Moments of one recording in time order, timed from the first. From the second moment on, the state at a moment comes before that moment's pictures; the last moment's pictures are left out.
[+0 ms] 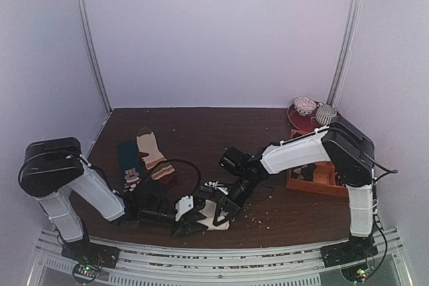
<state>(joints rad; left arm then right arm) -1.06 1.73 0.37 0.85 0.38 0.14 0.94 2.08 1.29 -0.54 -0.82 -0.01</state>
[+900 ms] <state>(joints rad) -0.98 1.83 0.53 0.69 0.57 -0.15 1.00 1.56 0.65 0.20 -0.42 -0.17</state>
